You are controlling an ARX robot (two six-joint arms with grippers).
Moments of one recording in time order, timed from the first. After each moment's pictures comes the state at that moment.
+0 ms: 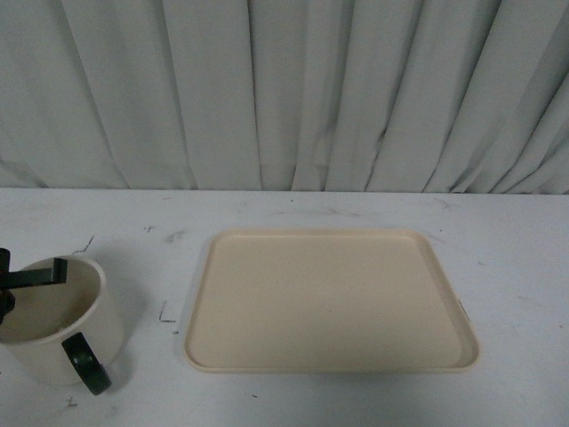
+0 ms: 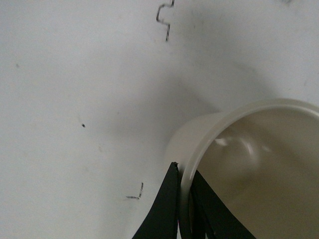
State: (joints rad) left arm -0.02 1.68 0.71 0.04 -0.16 -0.16; right arm 0.00 0.00 0.01 -0.01 0.00 -0.01
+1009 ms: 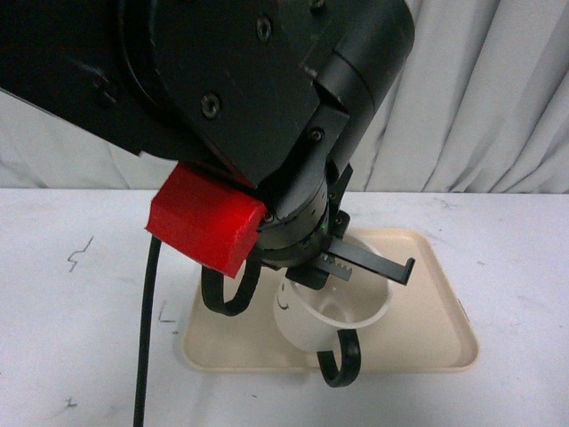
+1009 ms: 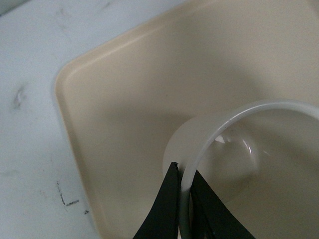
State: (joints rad) left arm -0.64 1.95 1.21 -0.17 -0.33 -0.10; right arm 0.00 0.00 0.01 0.00 0.00 -0.01
